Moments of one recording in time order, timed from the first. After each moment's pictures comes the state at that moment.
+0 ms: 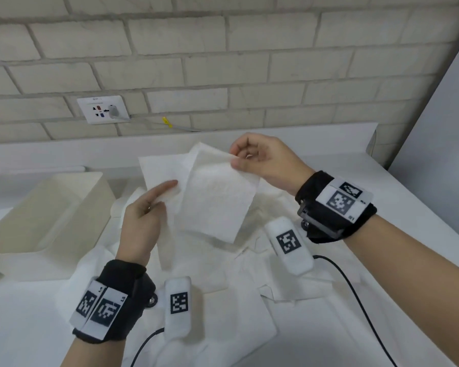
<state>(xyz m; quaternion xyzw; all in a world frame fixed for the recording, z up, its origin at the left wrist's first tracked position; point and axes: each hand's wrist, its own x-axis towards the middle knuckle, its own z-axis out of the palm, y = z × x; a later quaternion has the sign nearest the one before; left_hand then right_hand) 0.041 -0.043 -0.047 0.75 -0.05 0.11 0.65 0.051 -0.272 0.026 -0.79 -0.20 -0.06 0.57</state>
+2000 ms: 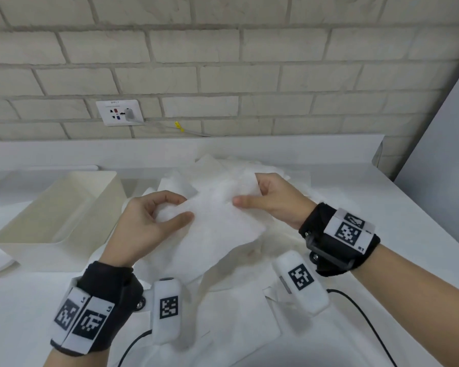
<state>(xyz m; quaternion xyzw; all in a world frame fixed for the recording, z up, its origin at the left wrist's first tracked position) 0.016 -0.022 -0.020 0.80 -0.13 0.07 0.58 0.020 -0.260 0.003 -0.75 -0.17 0.07 0.63</state>
